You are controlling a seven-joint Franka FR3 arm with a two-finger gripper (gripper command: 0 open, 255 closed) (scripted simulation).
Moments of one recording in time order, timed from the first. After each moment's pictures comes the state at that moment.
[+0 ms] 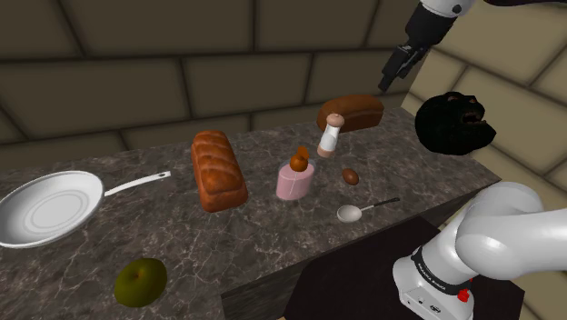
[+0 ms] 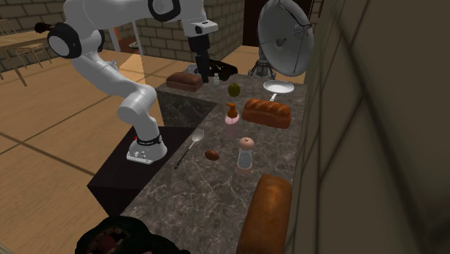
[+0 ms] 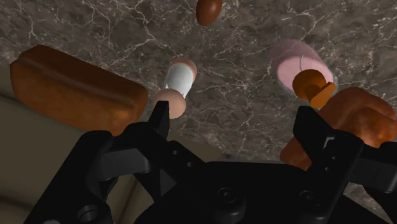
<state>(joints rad) -0.02 -0.77 -0.03 -2.26 -0.10 1.67 -0.09</state>
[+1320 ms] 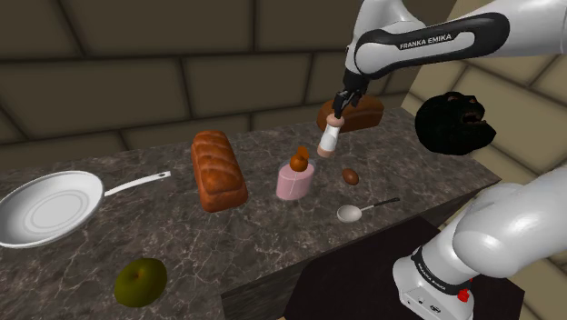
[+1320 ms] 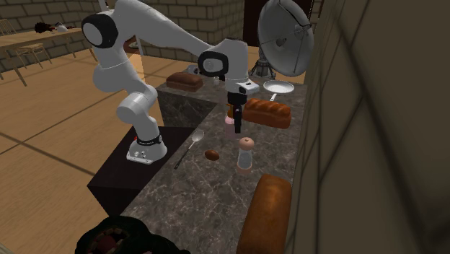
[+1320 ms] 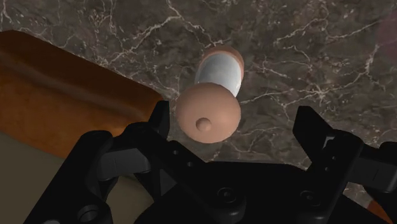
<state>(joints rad) -0.08 -0.25 -0.10 -2.28 -0.20 2.12 -0.11</state>
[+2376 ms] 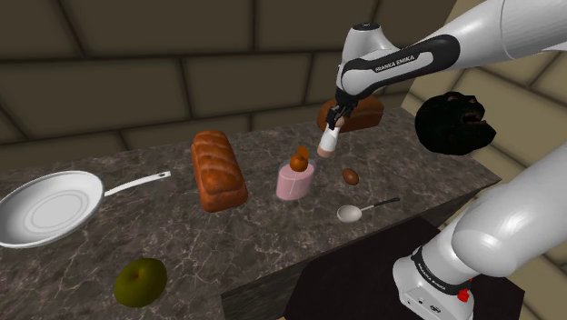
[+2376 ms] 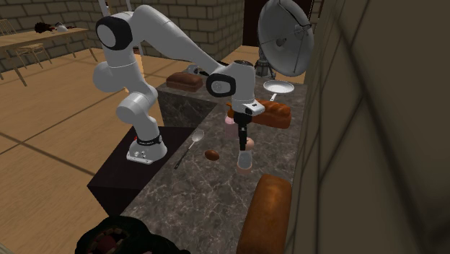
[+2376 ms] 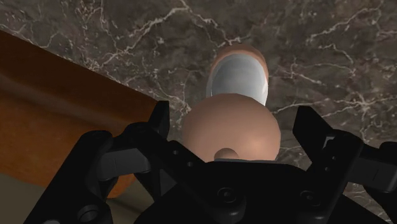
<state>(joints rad) -0.10 -0.08 -0.13 -2.29 -0.22 2.28 -0.11</state>
